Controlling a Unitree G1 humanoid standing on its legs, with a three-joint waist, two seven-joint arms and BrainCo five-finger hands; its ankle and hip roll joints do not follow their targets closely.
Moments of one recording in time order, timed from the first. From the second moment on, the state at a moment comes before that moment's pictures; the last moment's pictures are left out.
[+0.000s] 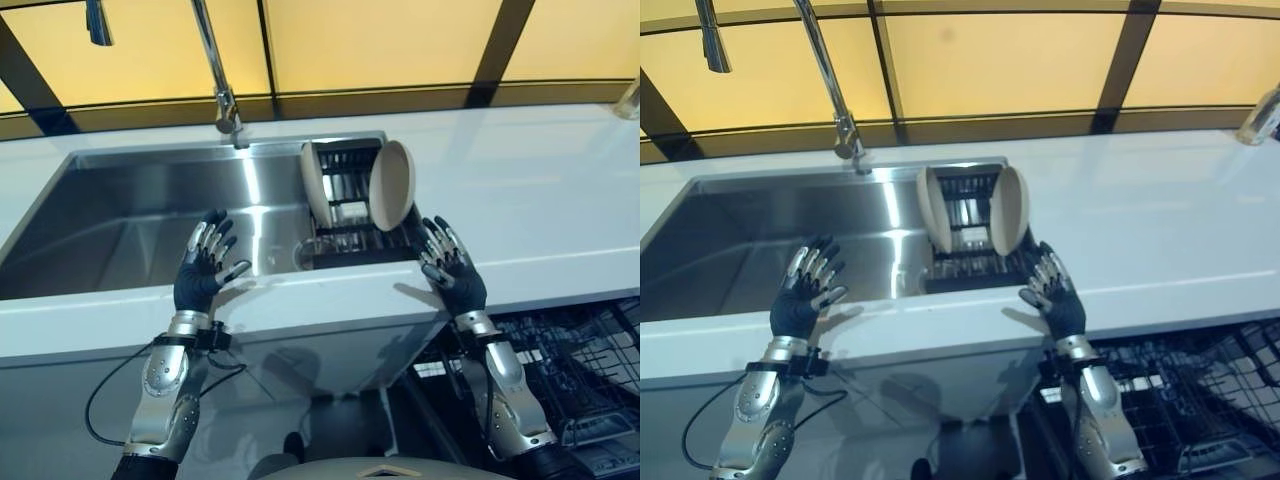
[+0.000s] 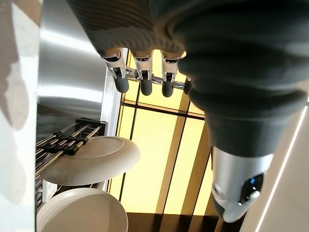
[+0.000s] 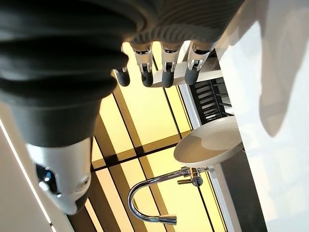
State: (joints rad) left arm 0.14 0.37 -0.06 -0.10 -0.53 -0.34 -0.05; right arm 0.10 -0.34 0.21 -0.09 0.64 -0.31 0.08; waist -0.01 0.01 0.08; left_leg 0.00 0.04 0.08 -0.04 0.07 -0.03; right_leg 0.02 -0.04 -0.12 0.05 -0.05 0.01
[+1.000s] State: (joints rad) left arm 0.15 0.35 -0.06 -0.14 -0.56 -0.40 -0.05; right arm 0.10 -0.34 0.21 -0.09 0.63 -0.31 0.05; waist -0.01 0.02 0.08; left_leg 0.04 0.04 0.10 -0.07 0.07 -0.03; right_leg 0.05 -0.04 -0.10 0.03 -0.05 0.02
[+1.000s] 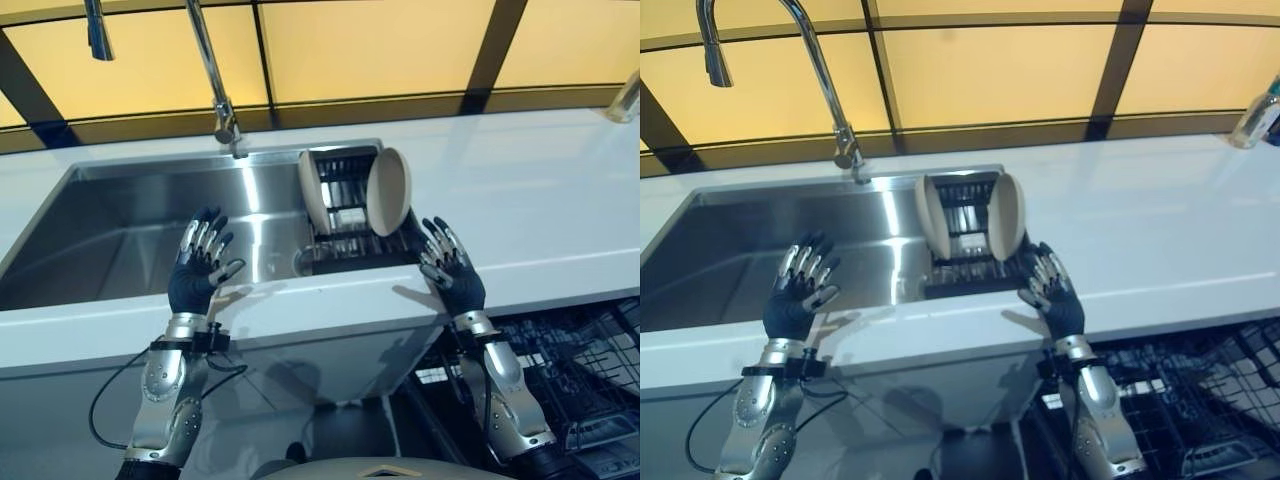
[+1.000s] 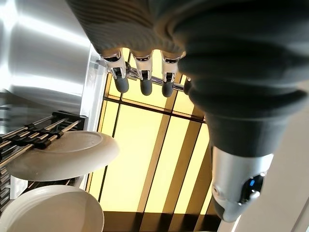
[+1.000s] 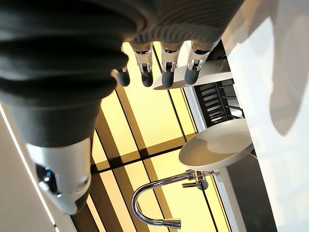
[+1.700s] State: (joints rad) left arm -0.11 0.73 -0.03 -0.01 0.28 -0.42 0.24; right arm 0.14 -0.38 0.13 -0.09 0.65 -0.25 0.08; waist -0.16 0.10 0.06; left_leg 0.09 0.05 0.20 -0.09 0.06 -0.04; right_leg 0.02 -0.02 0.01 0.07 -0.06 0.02
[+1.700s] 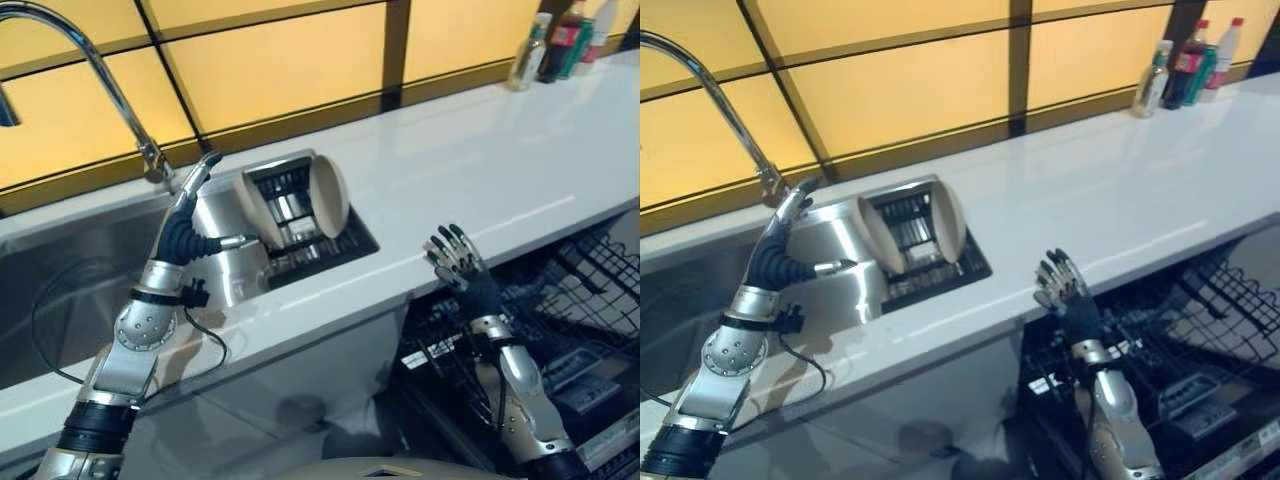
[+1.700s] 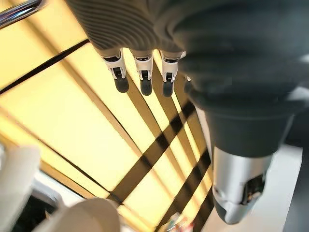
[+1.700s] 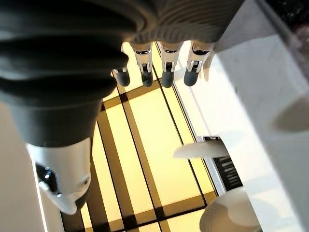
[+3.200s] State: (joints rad) left arm -0.57 1.20 -0.65 0.44 1.28 -0.19 0.51; right arm 0.17 -0.53 0.17 -0.09 0.80 -0.17 0.03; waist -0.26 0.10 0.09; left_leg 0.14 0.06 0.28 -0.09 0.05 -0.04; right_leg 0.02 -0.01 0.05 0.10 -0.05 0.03
